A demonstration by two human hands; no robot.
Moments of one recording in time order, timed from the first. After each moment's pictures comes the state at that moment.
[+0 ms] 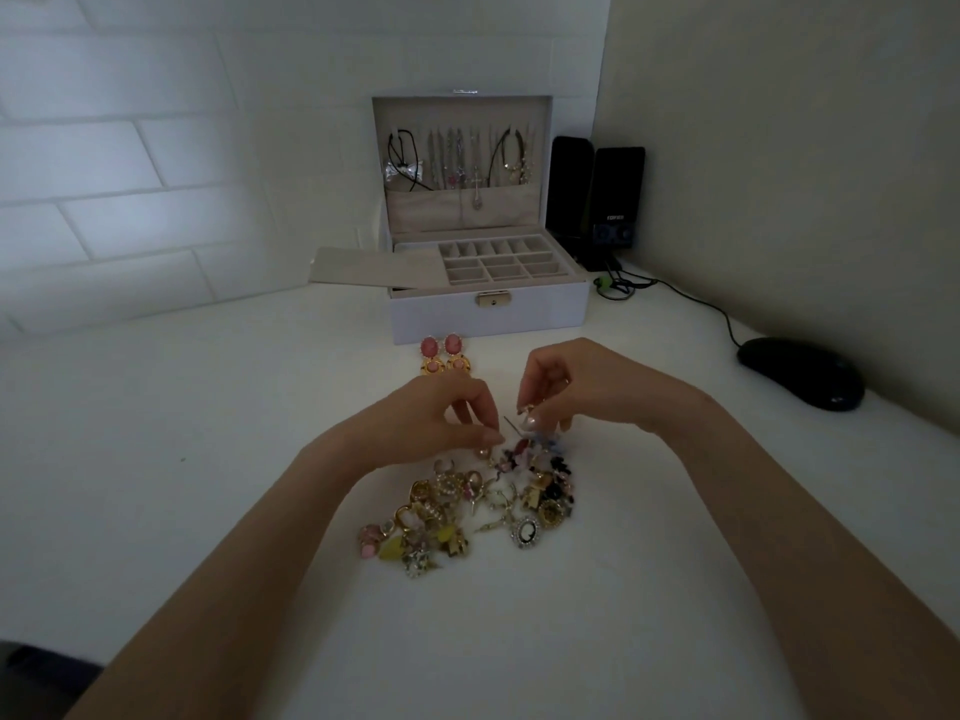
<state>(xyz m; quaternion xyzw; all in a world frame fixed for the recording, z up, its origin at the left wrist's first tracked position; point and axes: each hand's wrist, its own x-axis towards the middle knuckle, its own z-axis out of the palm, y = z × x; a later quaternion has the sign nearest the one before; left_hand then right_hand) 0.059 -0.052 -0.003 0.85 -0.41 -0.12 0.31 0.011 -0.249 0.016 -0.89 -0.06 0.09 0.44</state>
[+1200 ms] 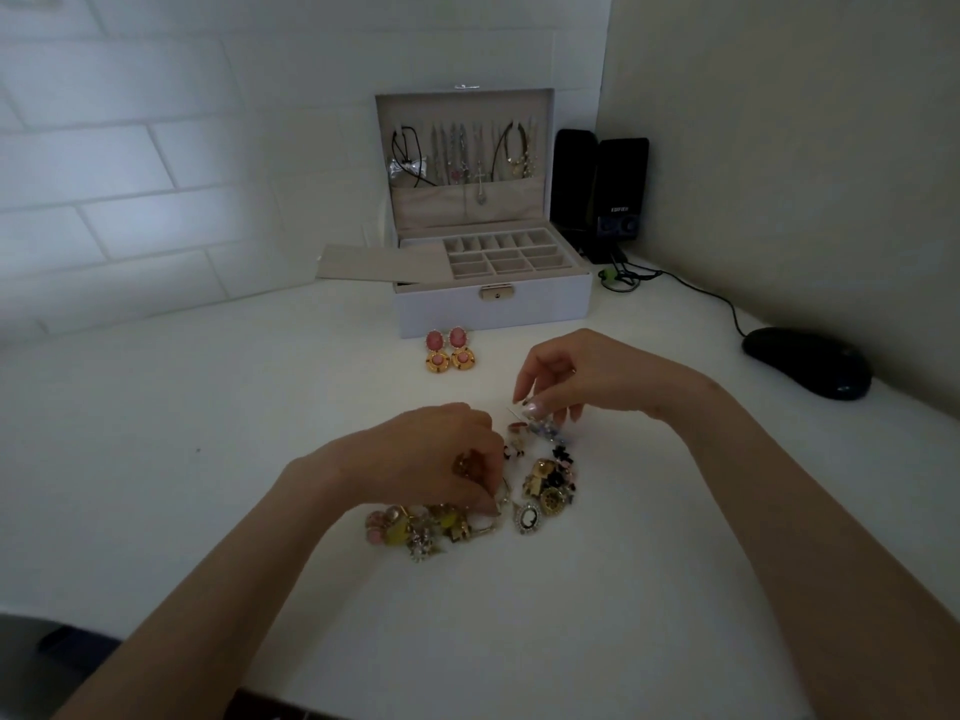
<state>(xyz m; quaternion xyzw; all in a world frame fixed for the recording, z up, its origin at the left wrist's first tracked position) 0.024 -0.042 0.007 0.86 -0.48 -0.15 0.11 0.009 -0.250 0.019 -0.90 -0.09 0.10 0.42</state>
